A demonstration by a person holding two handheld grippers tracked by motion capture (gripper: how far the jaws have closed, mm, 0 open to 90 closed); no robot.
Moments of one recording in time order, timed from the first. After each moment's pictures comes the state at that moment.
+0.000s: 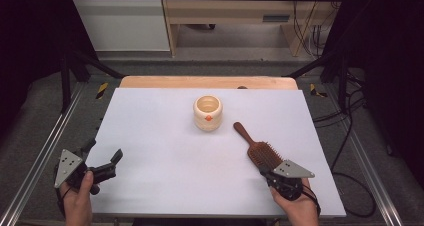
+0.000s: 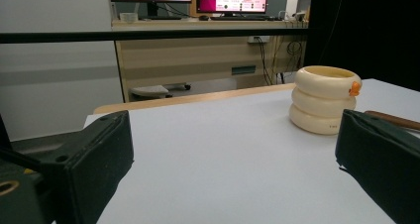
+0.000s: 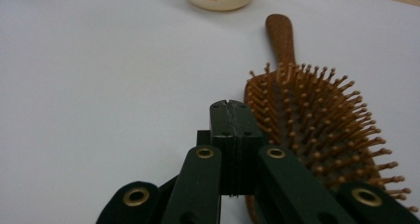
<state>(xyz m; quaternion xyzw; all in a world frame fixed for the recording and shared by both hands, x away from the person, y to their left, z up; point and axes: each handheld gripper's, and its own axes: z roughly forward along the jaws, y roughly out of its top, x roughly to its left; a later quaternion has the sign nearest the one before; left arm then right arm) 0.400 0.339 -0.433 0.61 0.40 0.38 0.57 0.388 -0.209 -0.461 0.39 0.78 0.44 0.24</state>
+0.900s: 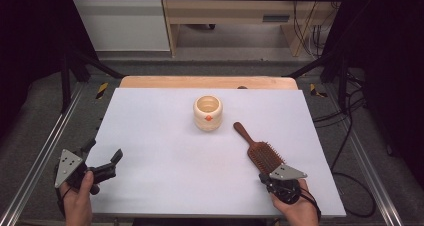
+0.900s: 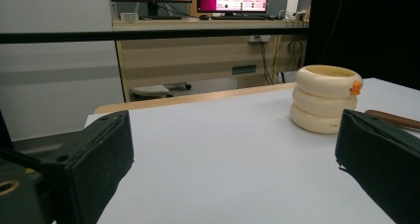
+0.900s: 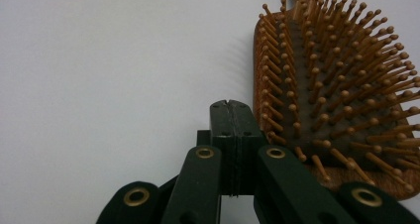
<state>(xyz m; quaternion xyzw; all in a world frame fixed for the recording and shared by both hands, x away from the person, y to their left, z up) 0.401 0.339 -0.433 0.61 0.40 0.38 0.56 0.386 -0.209 -0.477 0.40 0.81 0.37 0.21</state>
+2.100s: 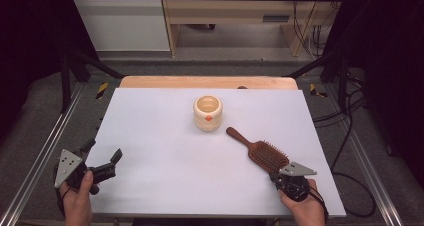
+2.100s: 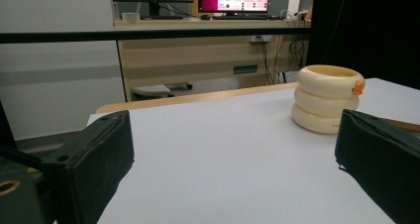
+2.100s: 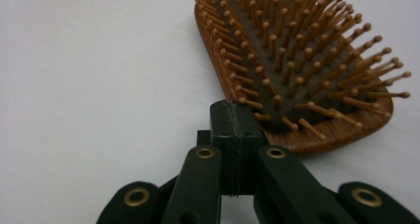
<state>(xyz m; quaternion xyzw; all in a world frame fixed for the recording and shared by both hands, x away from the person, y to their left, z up) 0.401 0.339 -0.434 0.61 0.41 0.38 0.56 0.391 -0.232 -0.480 0.45 0.79 0.35 0.21</state>
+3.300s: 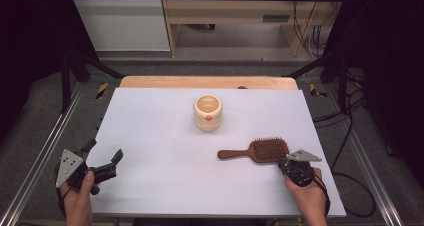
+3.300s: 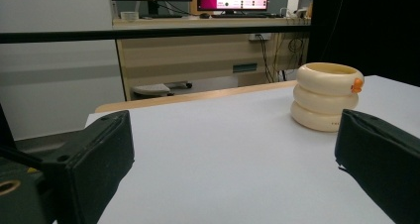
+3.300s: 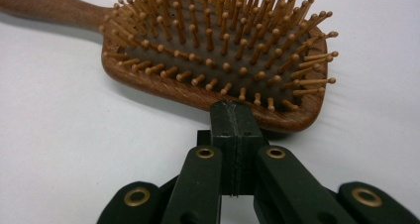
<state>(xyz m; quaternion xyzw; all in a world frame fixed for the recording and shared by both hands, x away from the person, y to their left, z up) 0.401 0.338 -0.434 0.62 0.40 0.38 0.56 0.427 -0.253 -0.480 0.50 0.76 0.33 0.24</state>
